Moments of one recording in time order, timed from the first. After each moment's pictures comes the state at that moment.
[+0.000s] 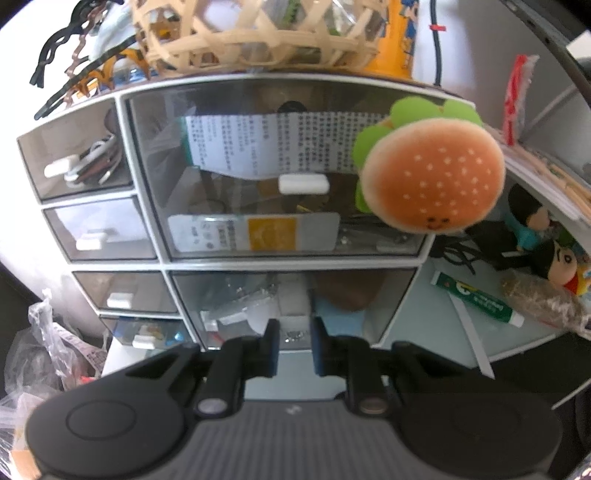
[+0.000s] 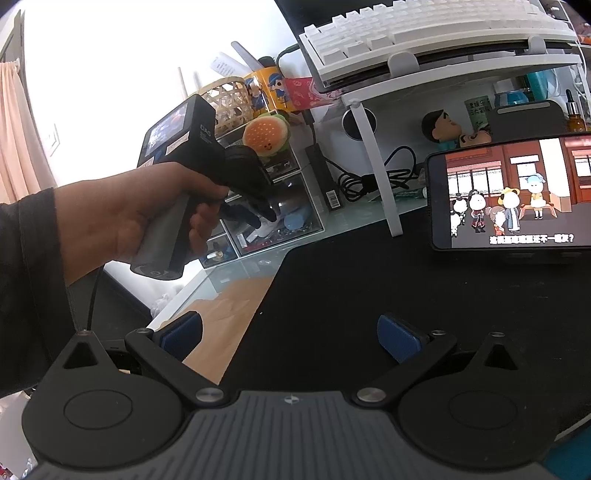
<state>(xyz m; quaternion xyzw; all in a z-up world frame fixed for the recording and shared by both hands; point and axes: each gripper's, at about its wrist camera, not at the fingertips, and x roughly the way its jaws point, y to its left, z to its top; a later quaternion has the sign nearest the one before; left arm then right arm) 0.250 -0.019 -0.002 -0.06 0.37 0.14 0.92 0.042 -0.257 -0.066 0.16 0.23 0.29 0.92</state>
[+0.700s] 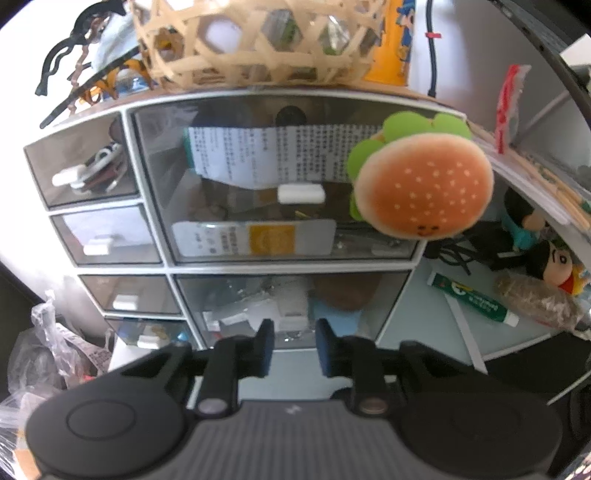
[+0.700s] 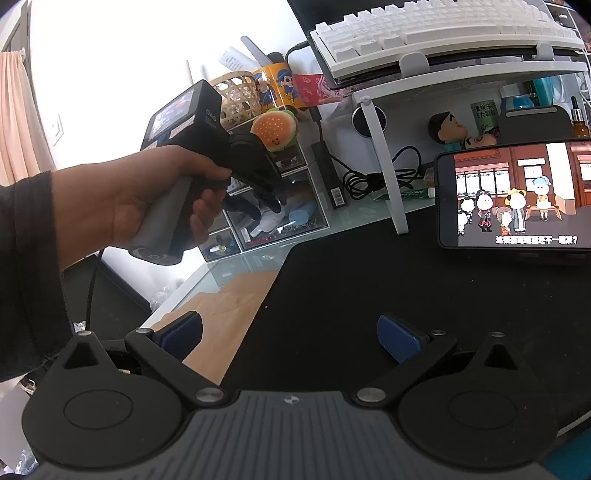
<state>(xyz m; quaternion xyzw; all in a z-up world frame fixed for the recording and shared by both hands) 0.245 -0.015 0.005 -0.06 0.38 0.14 0.91 0.037 -0.251 -0.067 0.15 0.23 0.29 0.92</state>
